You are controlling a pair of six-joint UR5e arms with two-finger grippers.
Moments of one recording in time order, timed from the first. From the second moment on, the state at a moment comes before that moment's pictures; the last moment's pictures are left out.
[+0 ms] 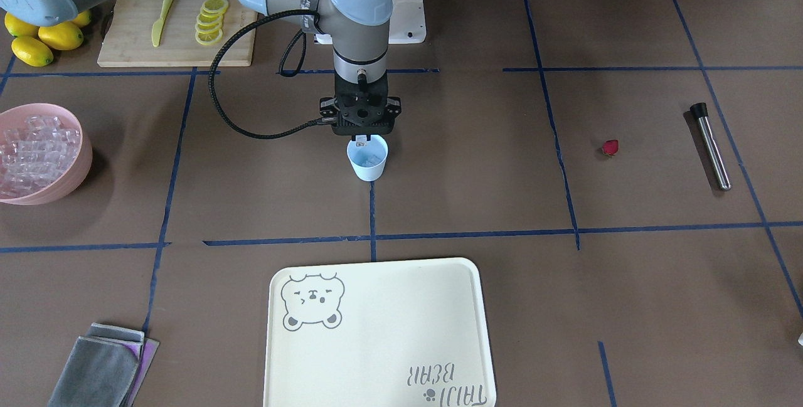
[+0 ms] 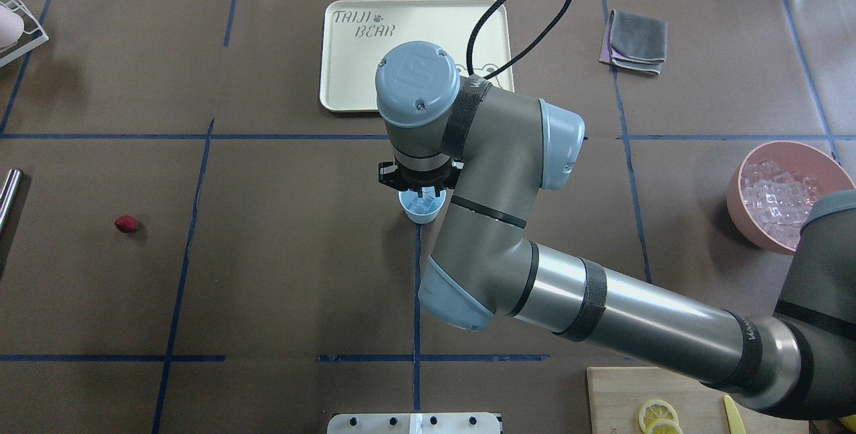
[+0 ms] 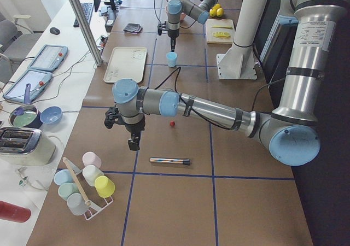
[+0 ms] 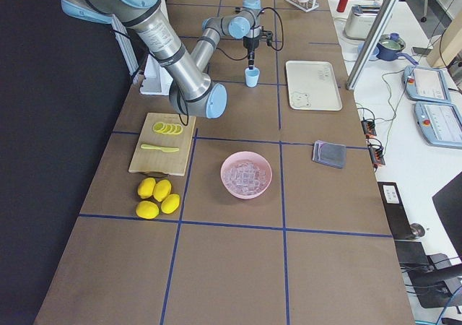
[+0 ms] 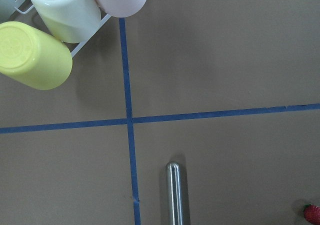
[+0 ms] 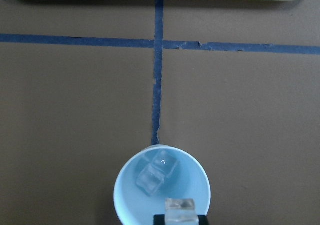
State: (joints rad) left arm -1.51 -1.70 -1.70 -1.42 -2.36 -0.04; right arm 0.52 -0.68 1.58 -1.80 1.86 1.16
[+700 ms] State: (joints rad) left arm -1.51 -1.70 -1.70 -1.42 -2.36 -0.04; right arm 0.51 -0.68 1.58 -1.77 1.86 1.16
